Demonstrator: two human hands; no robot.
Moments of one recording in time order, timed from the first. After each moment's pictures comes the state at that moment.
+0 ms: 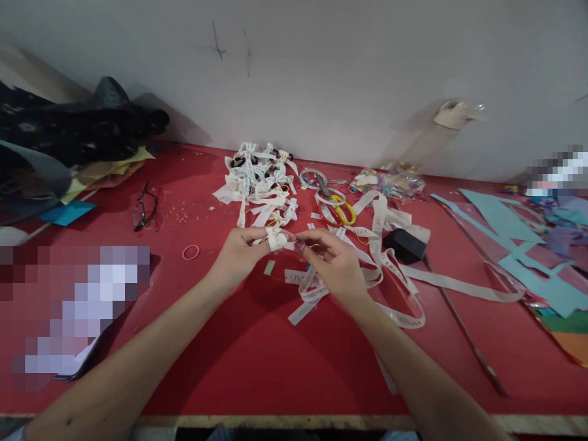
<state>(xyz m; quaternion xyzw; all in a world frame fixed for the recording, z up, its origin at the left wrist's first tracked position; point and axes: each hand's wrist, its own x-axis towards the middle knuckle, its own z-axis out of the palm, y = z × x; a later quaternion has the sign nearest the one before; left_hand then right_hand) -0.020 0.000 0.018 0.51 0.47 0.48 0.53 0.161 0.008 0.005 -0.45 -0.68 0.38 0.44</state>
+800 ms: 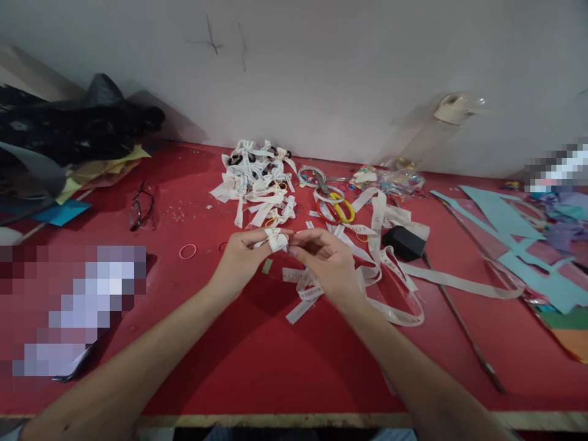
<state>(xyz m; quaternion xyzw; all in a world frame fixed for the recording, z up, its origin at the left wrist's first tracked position) -0.012 -0.005 0.008 0.48 0.46 0.51 0.54 0.151 0.007 -0.005 -0.37 -0.54 0.54 0.52</state>
